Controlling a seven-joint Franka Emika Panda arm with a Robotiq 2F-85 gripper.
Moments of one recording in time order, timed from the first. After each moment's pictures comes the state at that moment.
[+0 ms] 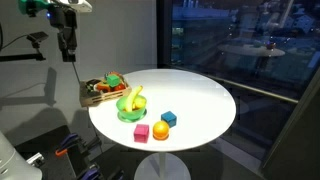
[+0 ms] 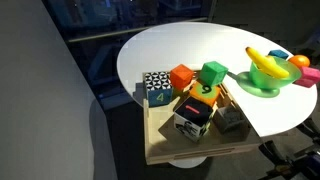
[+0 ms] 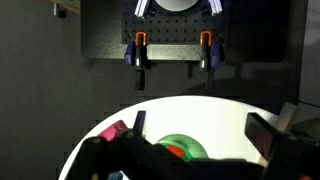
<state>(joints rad) 0.04 -0.69 0.23 -2.46 -0.02 1.52 0.23</state>
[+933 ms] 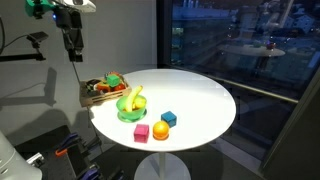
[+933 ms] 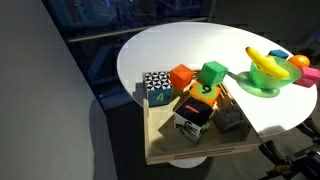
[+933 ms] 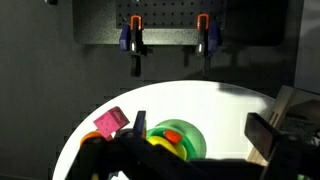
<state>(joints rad) 0.04 -0.67 0.21 -2.46 -0.02 1.61 0.23</state>
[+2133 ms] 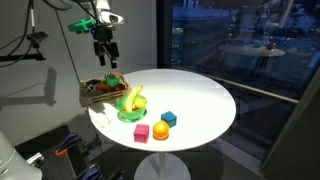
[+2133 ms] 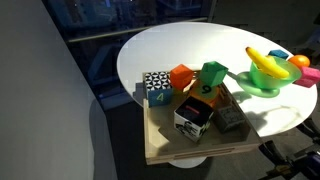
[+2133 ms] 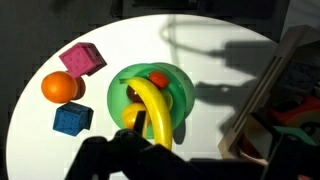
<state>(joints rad) 0.04 -0.36 0.15 -2.37 -0.03 1.93 0.11</state>
